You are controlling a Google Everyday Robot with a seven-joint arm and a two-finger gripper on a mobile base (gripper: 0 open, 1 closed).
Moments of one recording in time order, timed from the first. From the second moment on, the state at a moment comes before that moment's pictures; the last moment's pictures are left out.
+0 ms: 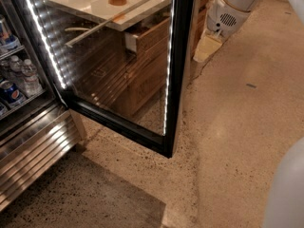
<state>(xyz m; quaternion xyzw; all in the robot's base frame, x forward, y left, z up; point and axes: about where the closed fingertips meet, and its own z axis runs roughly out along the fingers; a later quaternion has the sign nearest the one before) 0.626 -0.148 0.925 -0.58 0.79 0.07 0.17</state>
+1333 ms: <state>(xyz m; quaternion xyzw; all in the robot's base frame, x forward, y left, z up) 0.626 -0.148 0.925 -0.58 0.79 0.07 0.17</state>
